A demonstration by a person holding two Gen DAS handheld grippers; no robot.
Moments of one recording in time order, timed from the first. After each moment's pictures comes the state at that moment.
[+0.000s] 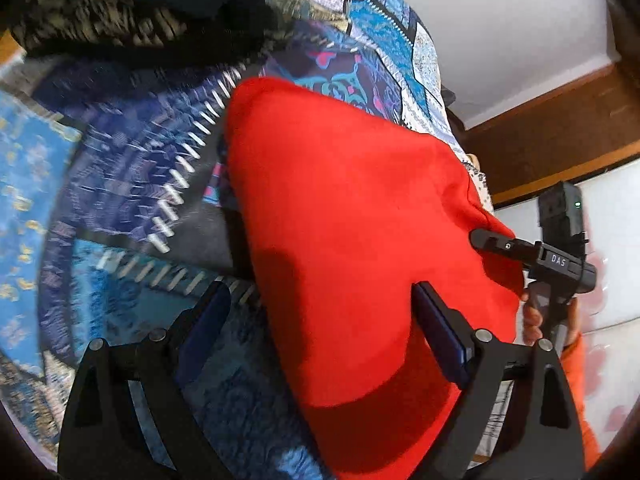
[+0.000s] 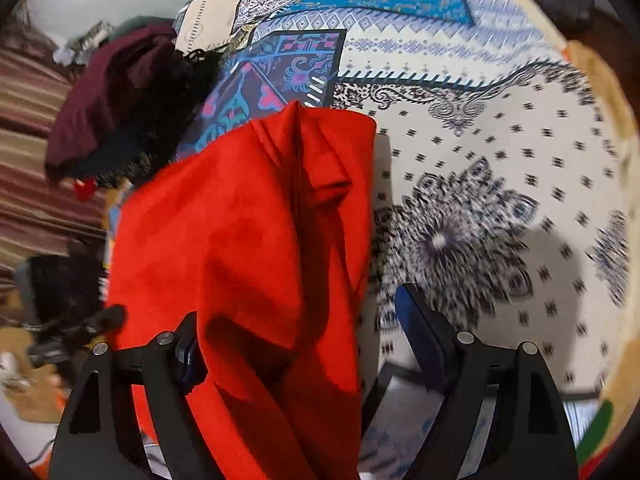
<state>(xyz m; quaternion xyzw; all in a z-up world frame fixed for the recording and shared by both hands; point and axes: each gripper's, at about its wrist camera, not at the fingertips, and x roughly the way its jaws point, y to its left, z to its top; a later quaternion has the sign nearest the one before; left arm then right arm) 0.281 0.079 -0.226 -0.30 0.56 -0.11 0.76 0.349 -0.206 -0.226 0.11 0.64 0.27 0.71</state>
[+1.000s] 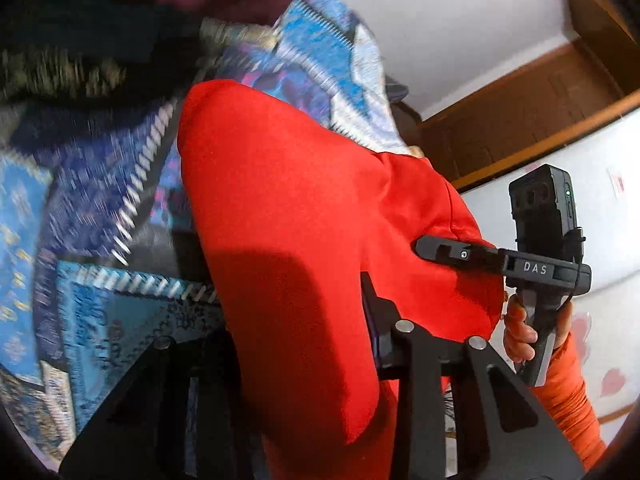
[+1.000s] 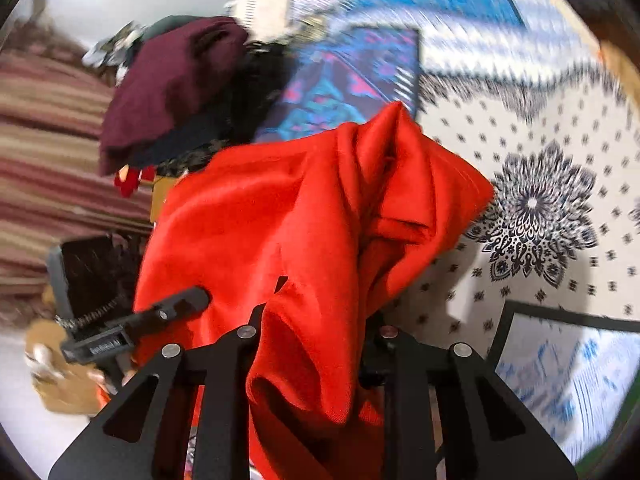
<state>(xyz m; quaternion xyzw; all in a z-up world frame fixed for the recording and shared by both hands) 0.262 0.063 -0.151 -0.27 0.52 -0.18 0.79 0.282 -0.151 -0.176 0.13 0.63 0.32 0.70</state>
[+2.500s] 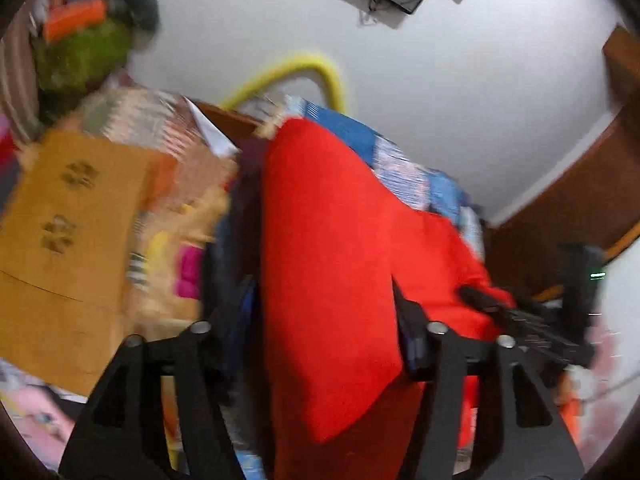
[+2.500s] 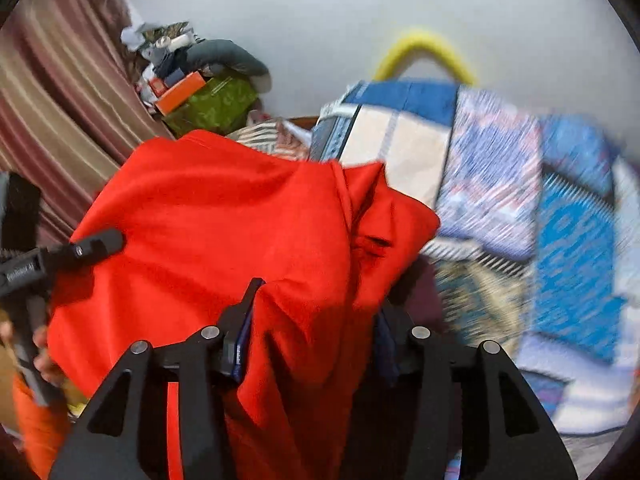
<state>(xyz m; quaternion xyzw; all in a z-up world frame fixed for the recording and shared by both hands) 0.433 0.384 -0.032 -0.22 0.42 0.00 0.88 0.449 0.104 -0.082 0.00 0.47 0.33 0.82</state>
